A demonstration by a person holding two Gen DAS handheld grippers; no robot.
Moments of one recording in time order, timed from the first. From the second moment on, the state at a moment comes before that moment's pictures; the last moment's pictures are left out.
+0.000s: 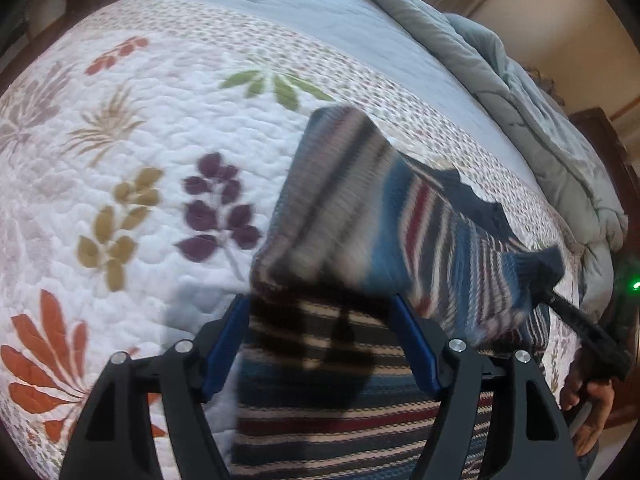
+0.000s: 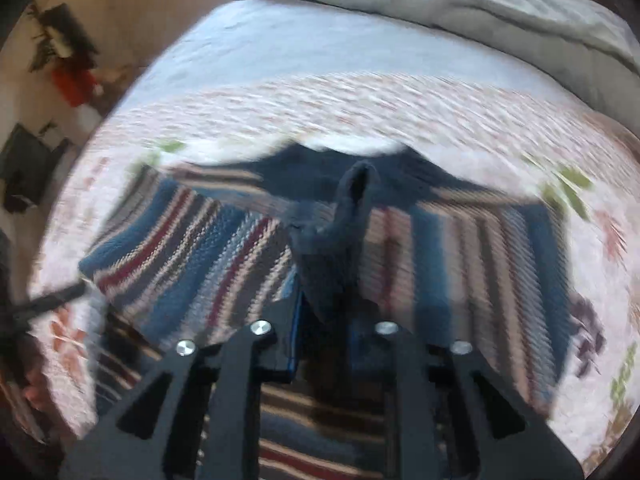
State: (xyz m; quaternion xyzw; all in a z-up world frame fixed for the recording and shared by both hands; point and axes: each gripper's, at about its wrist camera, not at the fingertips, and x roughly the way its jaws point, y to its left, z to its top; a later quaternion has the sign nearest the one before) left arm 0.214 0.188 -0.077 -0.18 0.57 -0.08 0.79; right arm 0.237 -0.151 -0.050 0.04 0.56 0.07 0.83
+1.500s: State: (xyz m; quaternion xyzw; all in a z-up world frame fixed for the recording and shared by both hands) left arm 0.202 0.098 -0.086 -0.11 0.59 -0.09 0.79; right arm 0.252 -0.274 -0.066 0.10 0.58 0.02 0.81
